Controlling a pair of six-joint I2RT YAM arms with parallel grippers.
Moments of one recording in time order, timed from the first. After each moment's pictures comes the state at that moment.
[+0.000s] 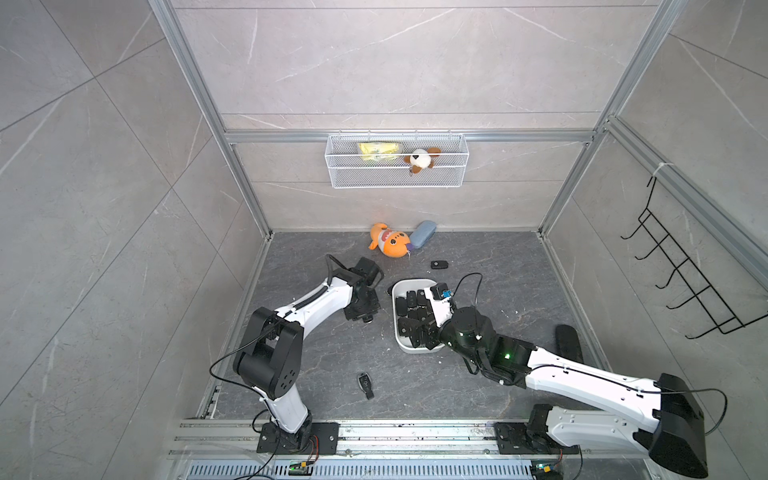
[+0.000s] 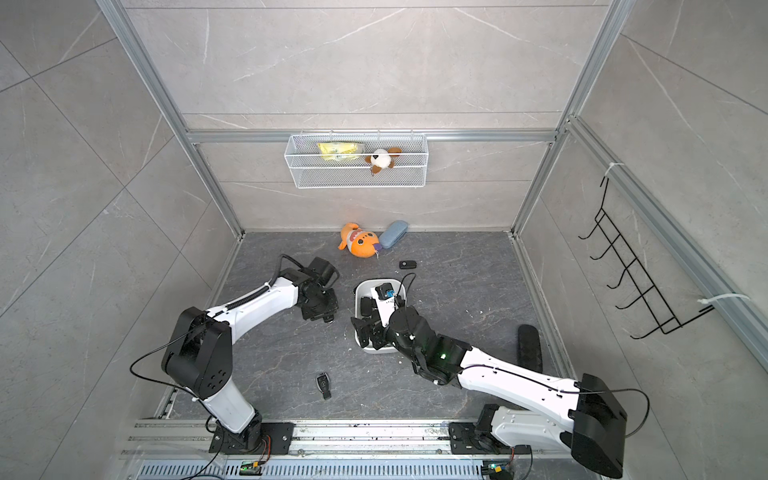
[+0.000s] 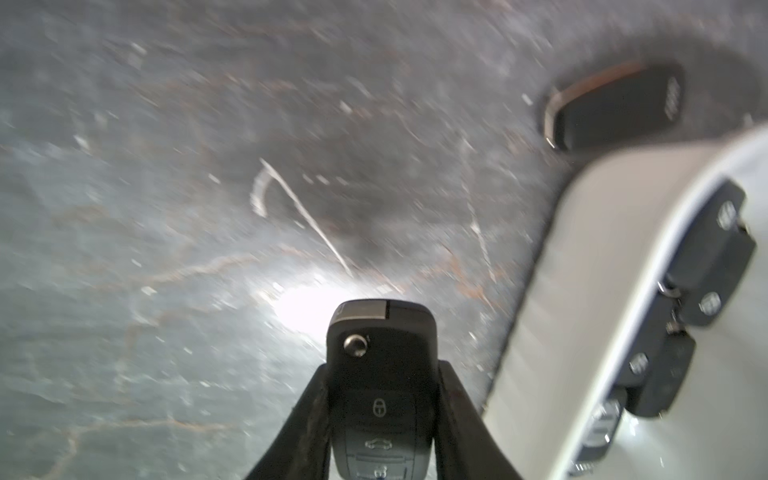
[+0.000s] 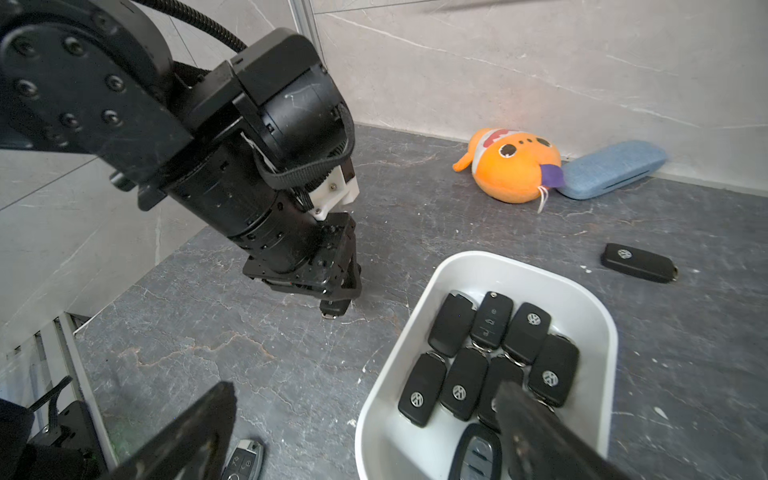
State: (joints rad) left arm -0.58 1.70 1.25 -0.83 -0.05 -0.82; right arm 1.01 1.12 0.76 -0.01 0.27 0.30
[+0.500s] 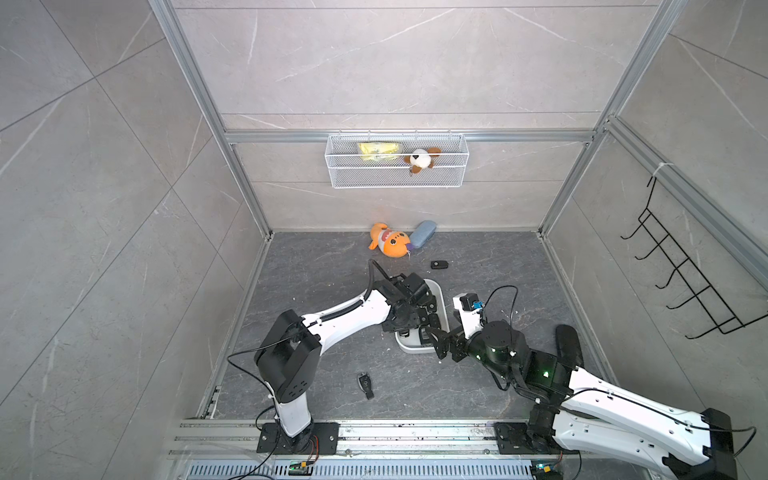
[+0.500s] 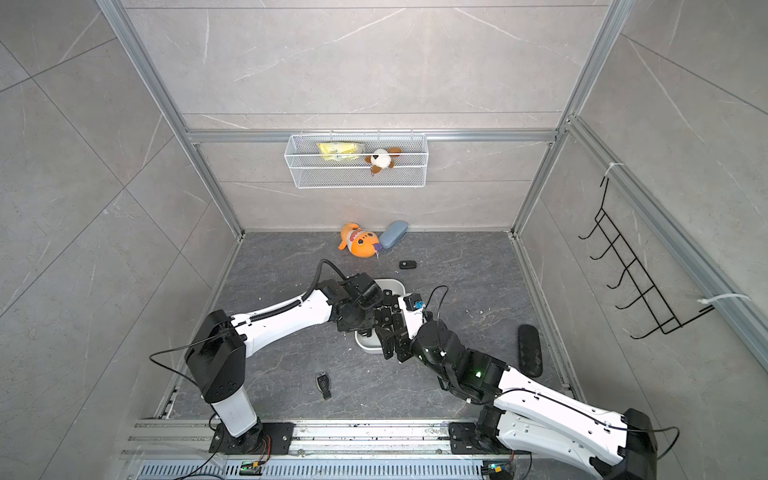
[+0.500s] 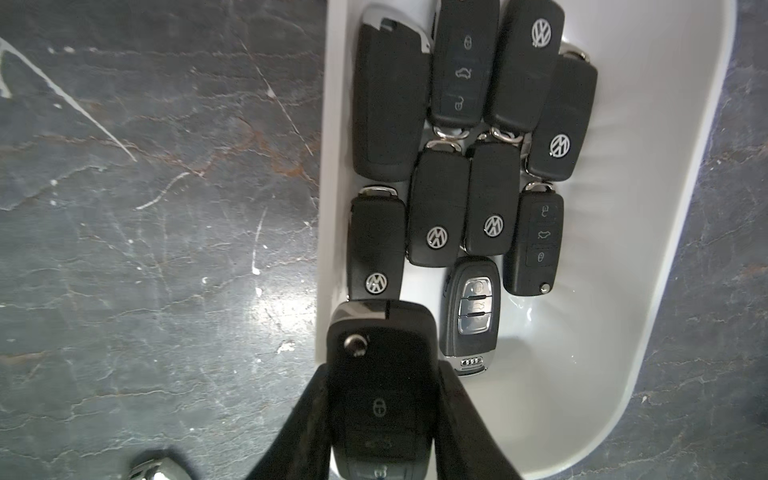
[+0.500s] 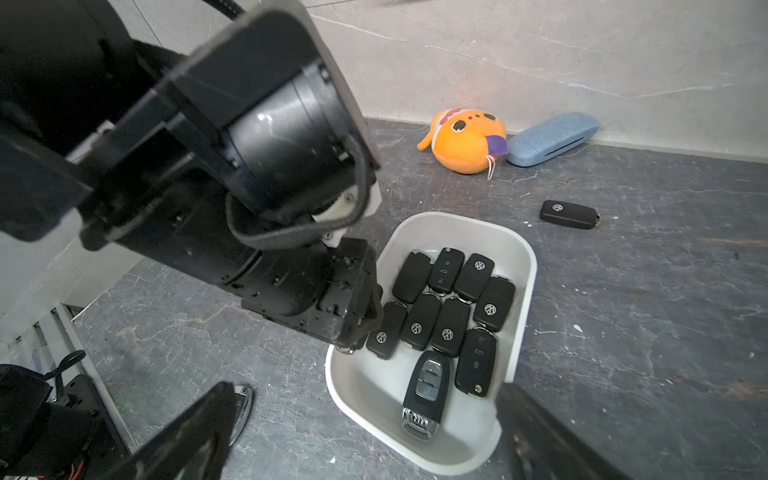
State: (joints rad) left arm -0.89 1.79 1.38 -0.86 -0.12 -1.00; right arm 1.01 0.84 0.67 -0.21 0.30 0.35
